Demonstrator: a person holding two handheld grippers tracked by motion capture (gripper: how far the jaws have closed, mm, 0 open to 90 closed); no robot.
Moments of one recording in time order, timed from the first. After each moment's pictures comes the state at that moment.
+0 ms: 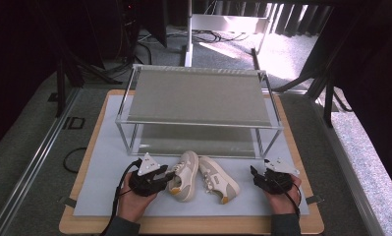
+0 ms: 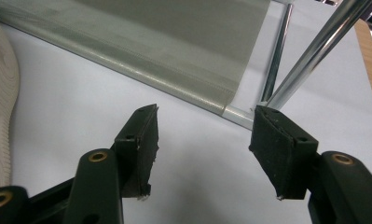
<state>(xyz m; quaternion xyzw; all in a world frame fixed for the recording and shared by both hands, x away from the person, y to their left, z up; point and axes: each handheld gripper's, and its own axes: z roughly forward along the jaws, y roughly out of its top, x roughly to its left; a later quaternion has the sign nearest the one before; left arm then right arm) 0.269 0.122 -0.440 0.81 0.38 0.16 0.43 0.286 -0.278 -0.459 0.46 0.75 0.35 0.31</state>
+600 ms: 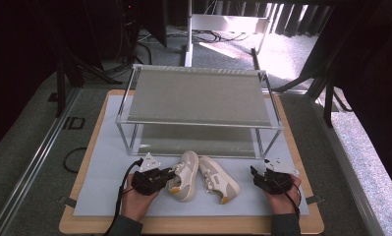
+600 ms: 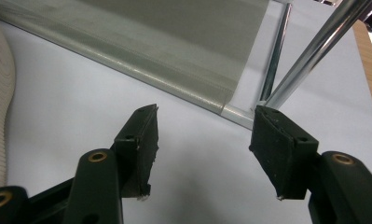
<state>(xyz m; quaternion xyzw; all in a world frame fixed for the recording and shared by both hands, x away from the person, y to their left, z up) 0.277 0.122 -0.451 0.79 0.40 0.11 0.45 0.286 -0.277 -0.460 0.46 0.76 0.35 0.32</state>
